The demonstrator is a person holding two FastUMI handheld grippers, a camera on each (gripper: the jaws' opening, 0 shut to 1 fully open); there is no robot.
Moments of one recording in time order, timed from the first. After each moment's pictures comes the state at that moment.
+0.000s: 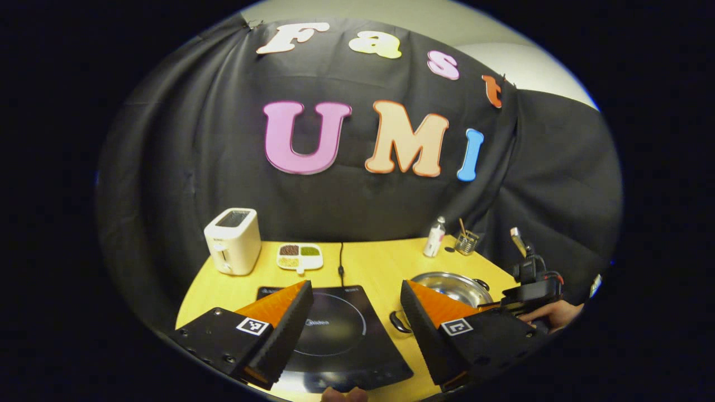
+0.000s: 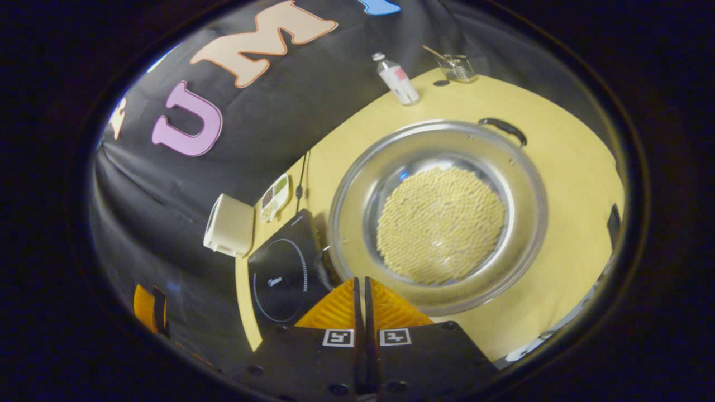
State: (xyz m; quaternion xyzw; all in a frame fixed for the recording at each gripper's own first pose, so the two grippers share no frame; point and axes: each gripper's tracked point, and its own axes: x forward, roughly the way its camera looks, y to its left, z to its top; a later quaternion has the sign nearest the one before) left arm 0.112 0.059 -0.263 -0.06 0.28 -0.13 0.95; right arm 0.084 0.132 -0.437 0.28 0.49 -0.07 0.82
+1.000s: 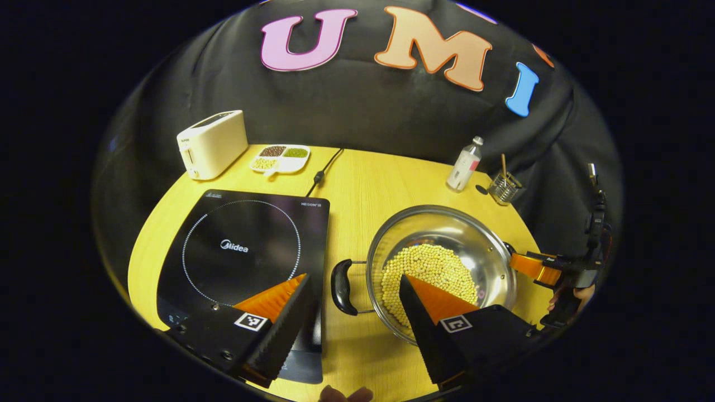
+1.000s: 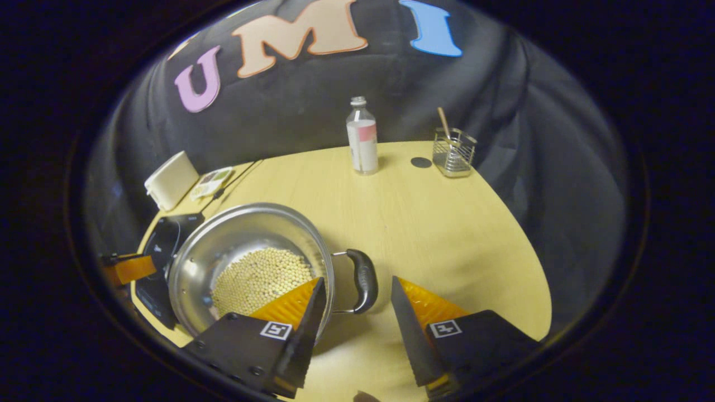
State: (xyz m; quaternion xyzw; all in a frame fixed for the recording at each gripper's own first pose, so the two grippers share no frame) left arm 0.108 -0.049 -0.429 -0.06 0.48 -0.03 0.87; right arm 0.174 -0.079 -0.472 -0.01 0.44 0.01 0.90
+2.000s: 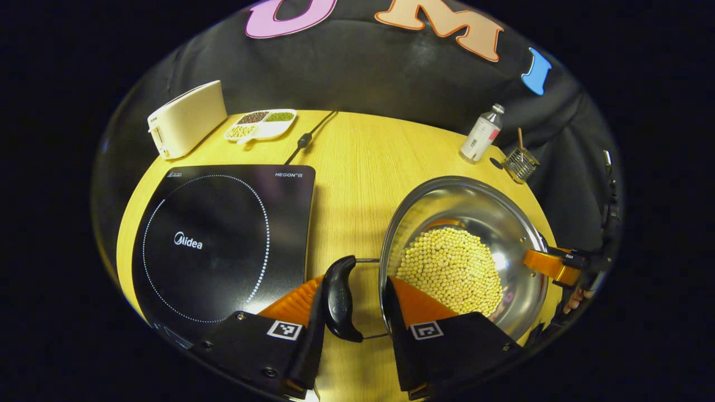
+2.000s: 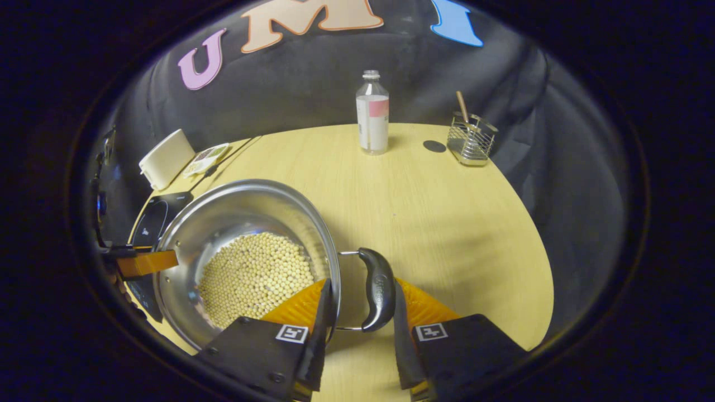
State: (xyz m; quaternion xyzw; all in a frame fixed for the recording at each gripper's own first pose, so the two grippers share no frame) left arm 0.118 -0.054 -0.492 -0.07 0.55 -0.04 0.83; right arm 0.173 -0.075 -0.502 0.01 0.49 0.01 0.87
